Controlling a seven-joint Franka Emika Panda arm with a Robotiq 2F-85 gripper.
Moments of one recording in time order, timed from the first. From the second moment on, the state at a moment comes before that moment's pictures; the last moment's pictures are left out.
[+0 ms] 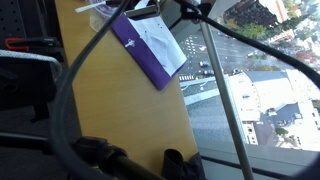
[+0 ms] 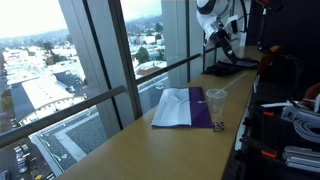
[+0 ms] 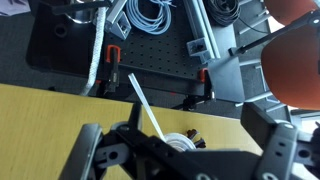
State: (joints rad) arm -0.27 0.43 -0.02 -1.67 0.12 1.34 -0.55
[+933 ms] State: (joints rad) arm -0.22 -0.09 -0.08 -2.49 -0.01 2.28 -0.63
